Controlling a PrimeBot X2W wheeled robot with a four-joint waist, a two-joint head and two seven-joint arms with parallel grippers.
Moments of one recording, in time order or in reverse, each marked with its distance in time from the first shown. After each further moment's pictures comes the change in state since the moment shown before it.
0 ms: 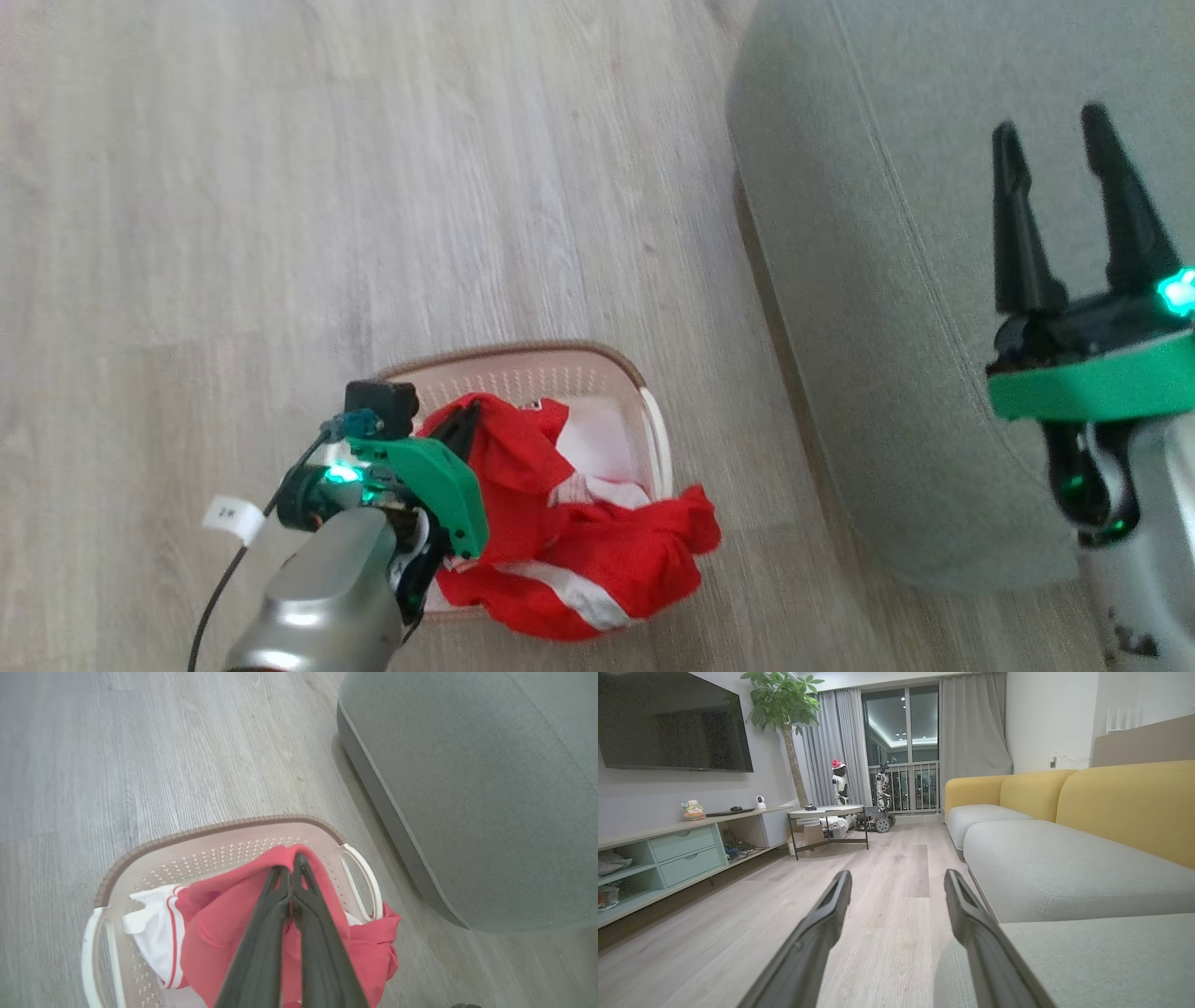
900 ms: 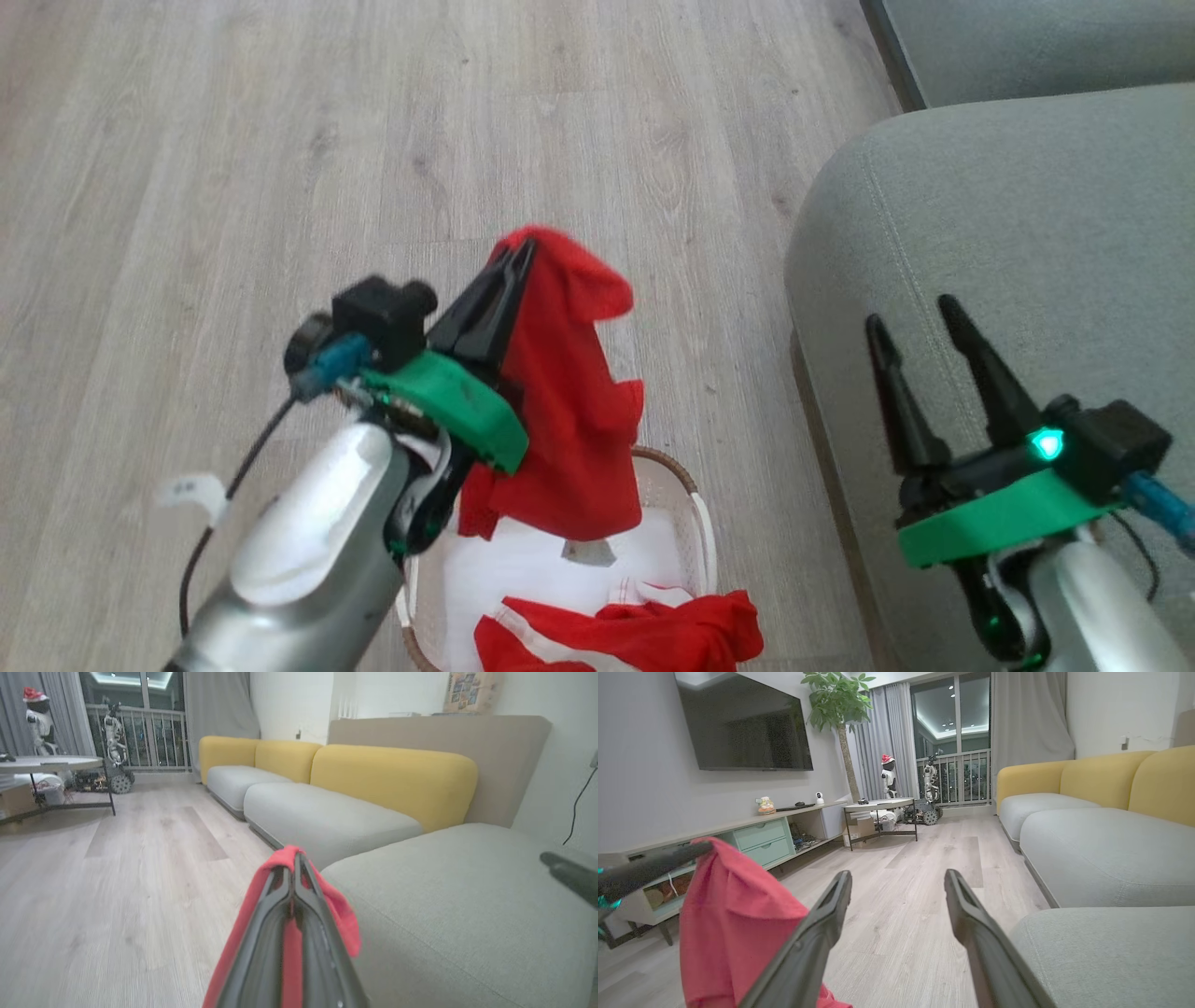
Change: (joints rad) left arm 0.106 0.142 0.052 -0.779 0.119 0.116 0.044; right arm 0.216 0.037 0.112 0.050 -0.016 0.000 0.000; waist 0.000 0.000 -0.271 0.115
